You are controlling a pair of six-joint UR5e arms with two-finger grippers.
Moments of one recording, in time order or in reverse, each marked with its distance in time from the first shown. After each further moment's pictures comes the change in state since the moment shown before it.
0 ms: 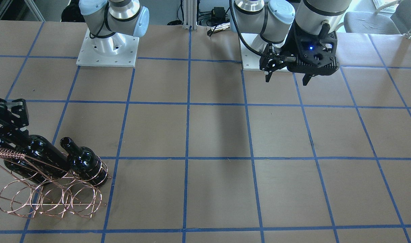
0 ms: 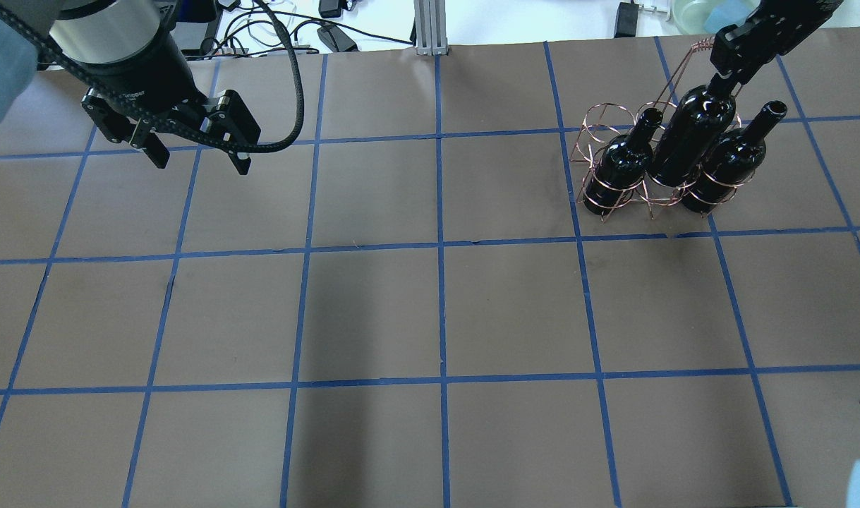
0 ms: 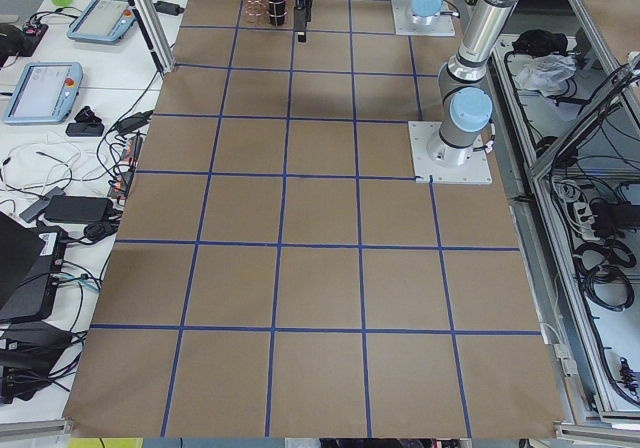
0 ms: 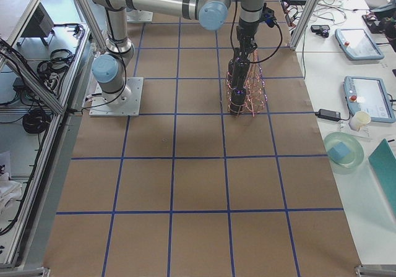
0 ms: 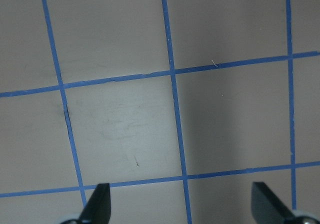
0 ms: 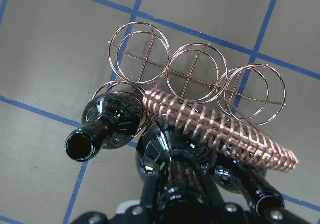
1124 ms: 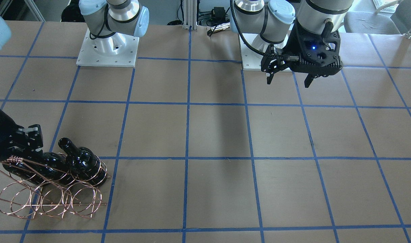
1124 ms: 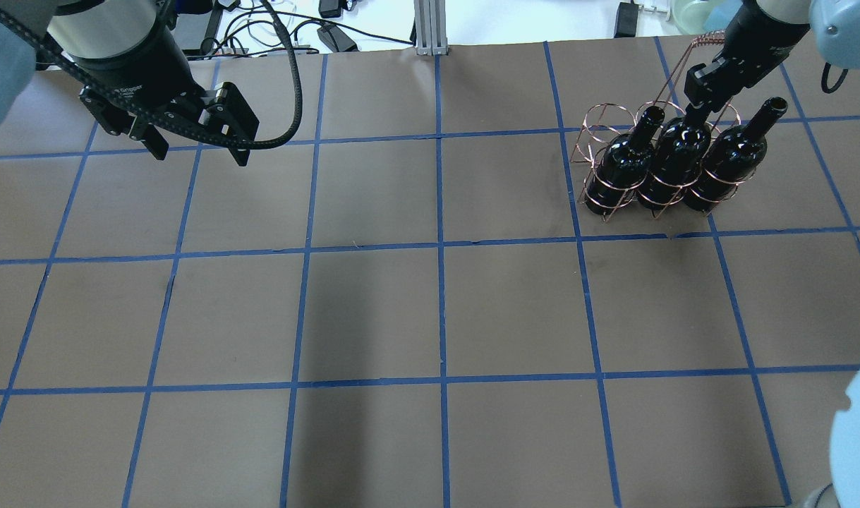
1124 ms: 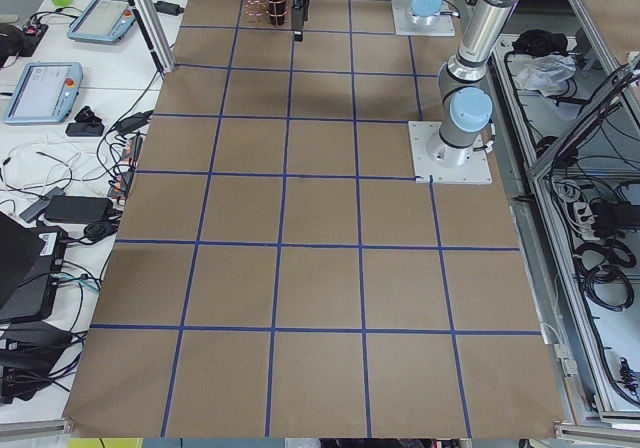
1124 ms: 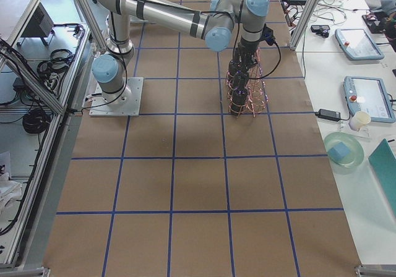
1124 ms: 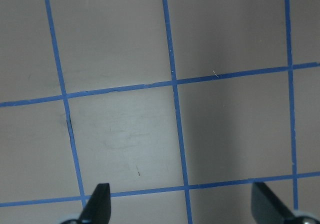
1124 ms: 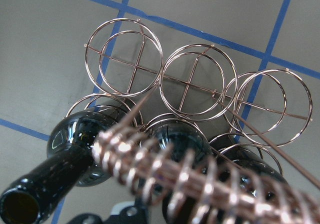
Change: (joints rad) left arm 0.006 -0.001 -0.002 0.037 -0.004 0.002; right arm 0.003 0.064 0.093 -0.149 0.001 0.008
